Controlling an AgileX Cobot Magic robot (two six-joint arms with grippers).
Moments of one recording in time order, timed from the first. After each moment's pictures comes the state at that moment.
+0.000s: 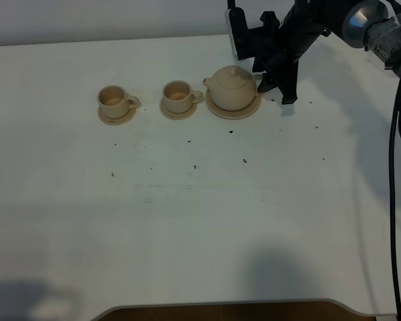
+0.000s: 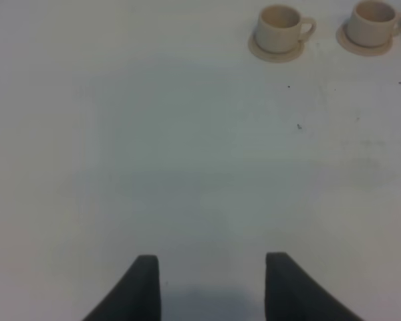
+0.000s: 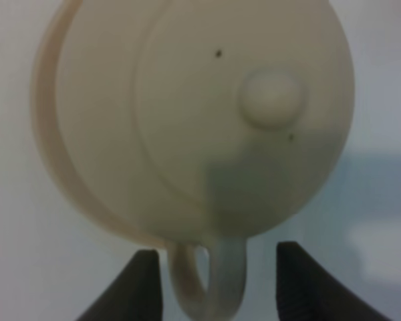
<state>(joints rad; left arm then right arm) -0.01 0.00 -0.51 0.02 1.06 -0.02 0.34 2.49 -2.19 0.24 0.95 -1.58</state>
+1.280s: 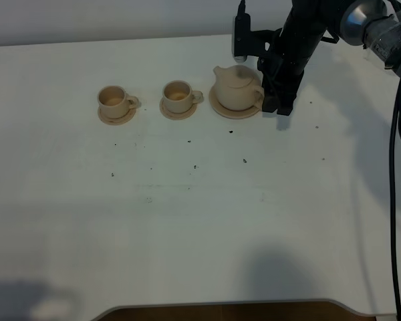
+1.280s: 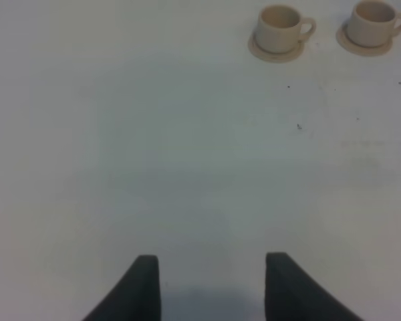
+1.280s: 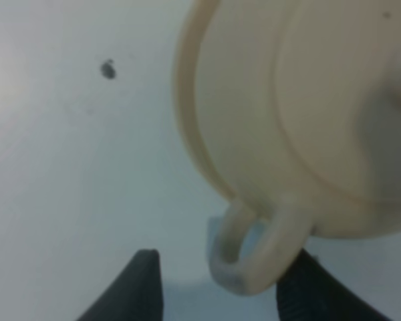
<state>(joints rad) -0.01 0.00 -0.51 0.02 1.06 -0.02 0.36 2.47 -2.19 0.22 1.18 -1.24</state>
